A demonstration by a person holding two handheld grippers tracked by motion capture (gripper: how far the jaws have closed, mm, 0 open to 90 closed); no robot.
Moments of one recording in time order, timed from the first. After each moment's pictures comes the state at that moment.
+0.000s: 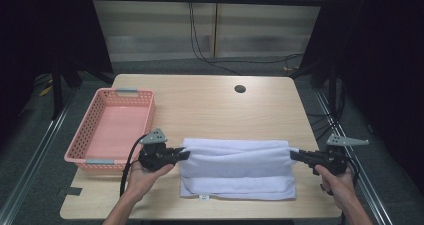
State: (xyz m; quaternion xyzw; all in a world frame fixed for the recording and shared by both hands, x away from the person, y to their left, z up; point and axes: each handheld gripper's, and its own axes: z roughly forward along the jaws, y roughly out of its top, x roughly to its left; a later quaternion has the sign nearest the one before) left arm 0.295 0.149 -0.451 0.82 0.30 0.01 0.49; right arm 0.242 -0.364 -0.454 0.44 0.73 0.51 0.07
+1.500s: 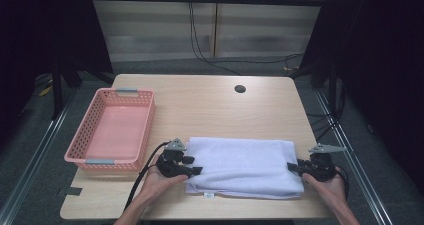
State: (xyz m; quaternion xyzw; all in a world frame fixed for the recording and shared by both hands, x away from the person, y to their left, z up) left arm 0.310 0.110 -0.497 0.86 0.29 -0.03 0.42; right arm 0.243 -0.350 -0.494 0.52 0.76 0.36 0.14
